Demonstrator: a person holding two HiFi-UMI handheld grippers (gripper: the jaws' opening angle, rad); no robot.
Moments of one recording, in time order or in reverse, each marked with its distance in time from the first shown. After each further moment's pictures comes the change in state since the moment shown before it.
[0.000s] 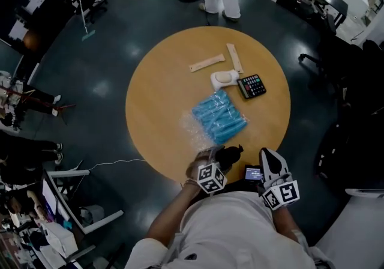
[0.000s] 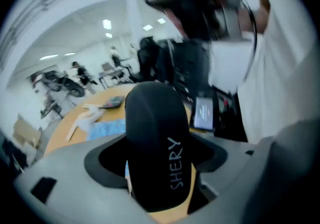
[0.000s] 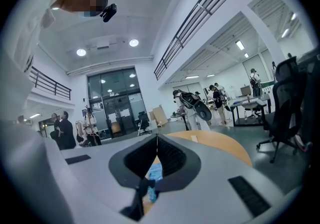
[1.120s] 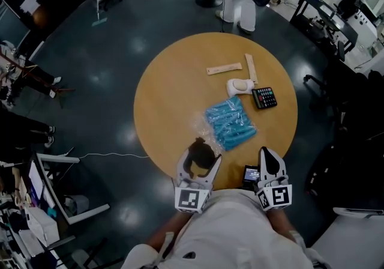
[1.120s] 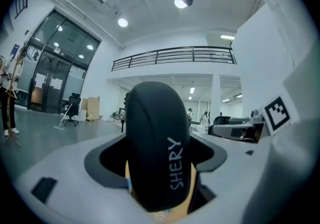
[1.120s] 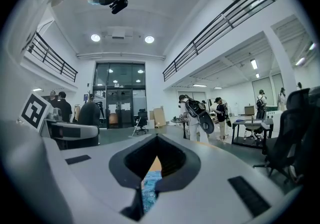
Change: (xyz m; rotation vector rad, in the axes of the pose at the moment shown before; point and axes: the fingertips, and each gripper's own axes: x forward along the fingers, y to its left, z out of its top) left arm -0.240 0.112 0.021 -0.673 -0.714 0.703; right arm 0.052 0.057 0.020 -0.219 -0.020 -0.014
